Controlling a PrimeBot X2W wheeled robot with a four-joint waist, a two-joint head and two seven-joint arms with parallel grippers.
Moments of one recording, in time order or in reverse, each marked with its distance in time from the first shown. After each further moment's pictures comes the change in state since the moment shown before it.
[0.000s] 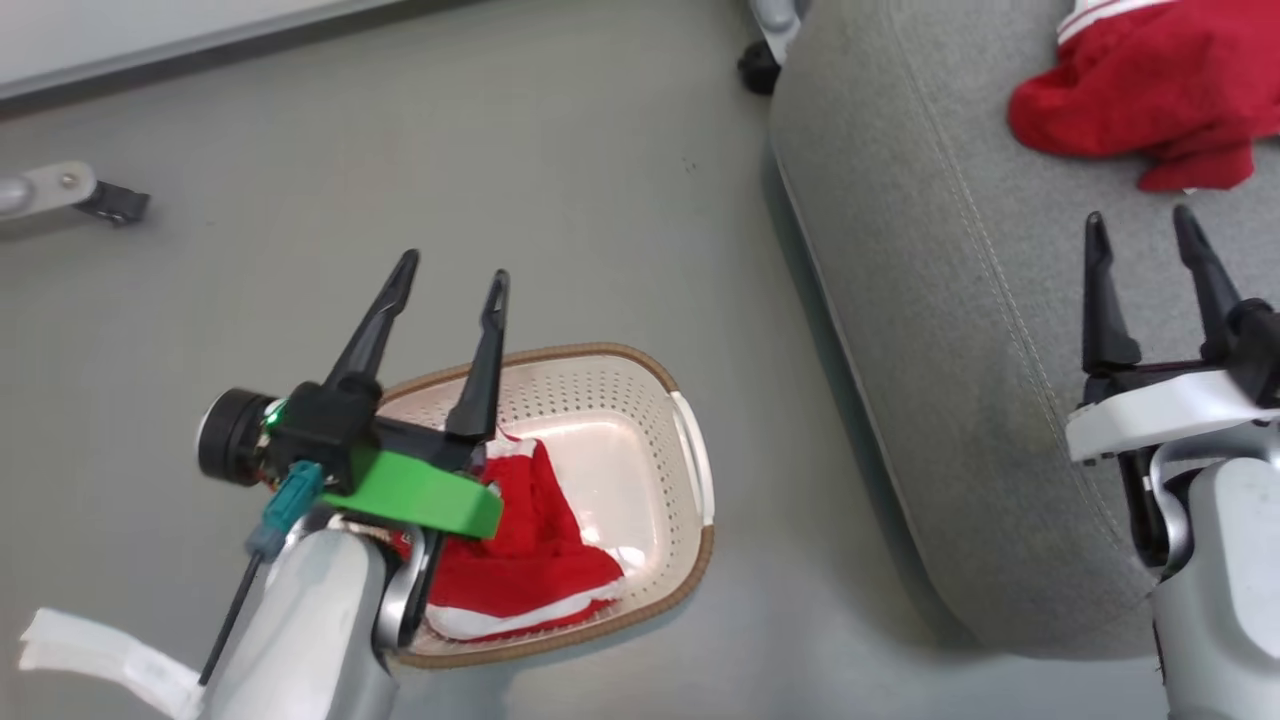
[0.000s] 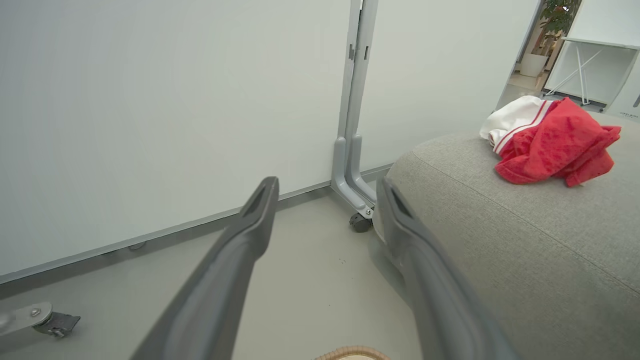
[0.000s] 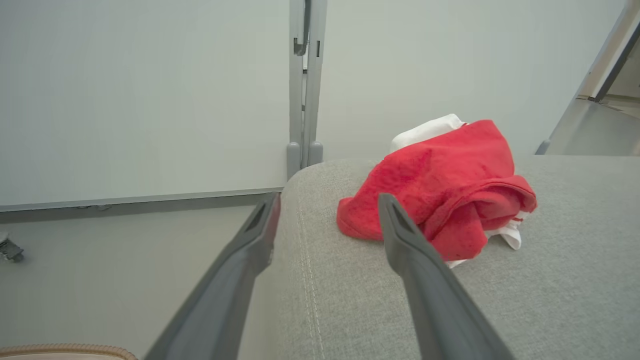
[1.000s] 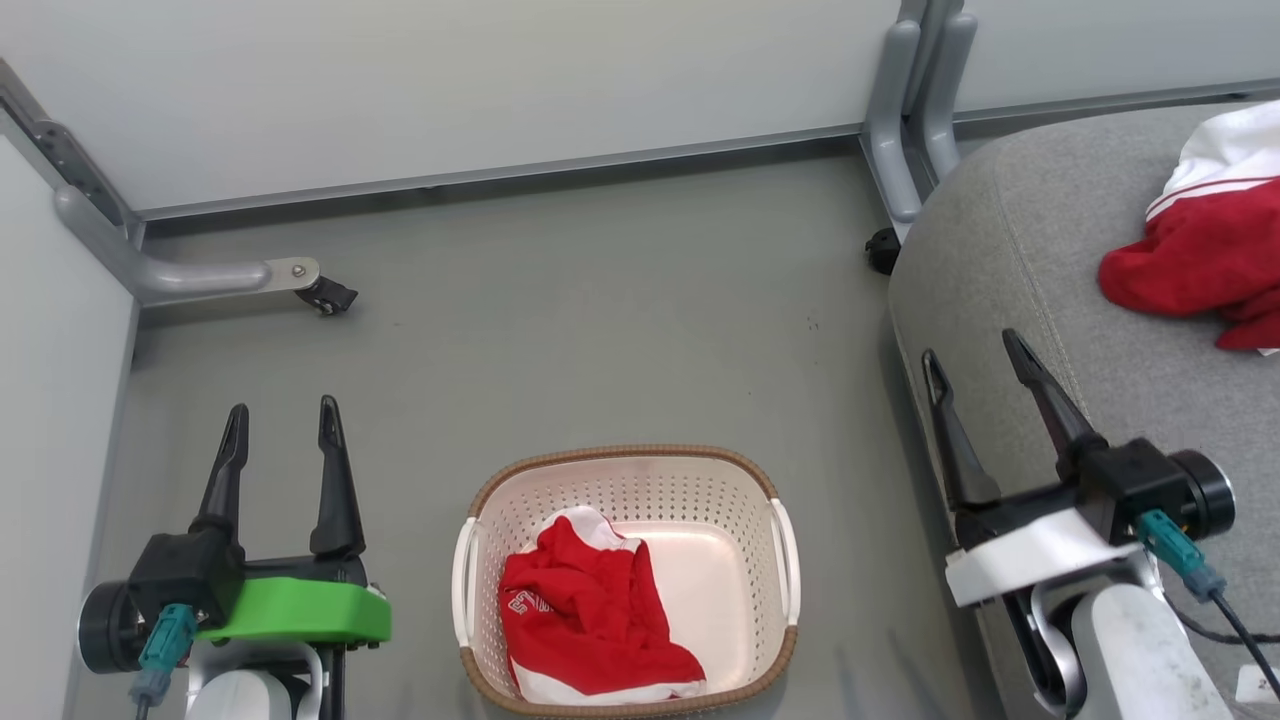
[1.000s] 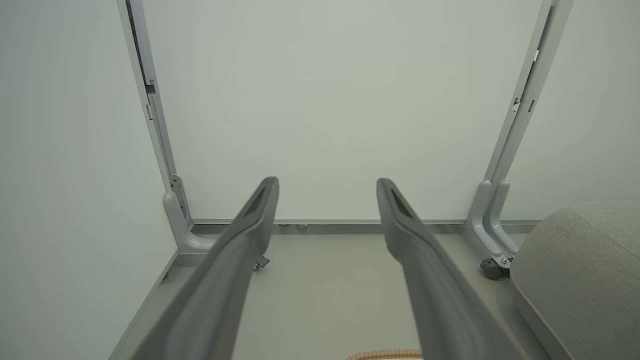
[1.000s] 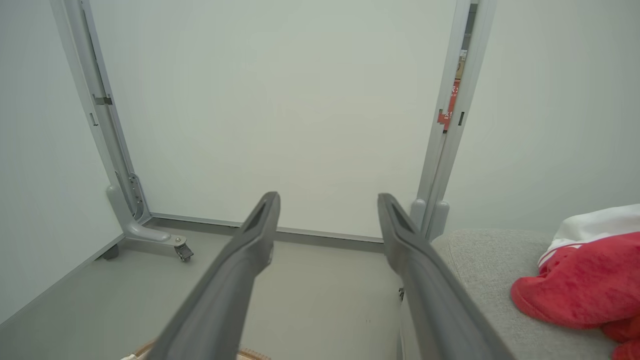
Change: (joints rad) left arm 0.278 -0.087 0.345 -0.065 0.071 -0.010 0.000; right arm 0.216 0.086 0.186 -0.166 -0.056 0.000 0.000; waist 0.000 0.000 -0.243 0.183
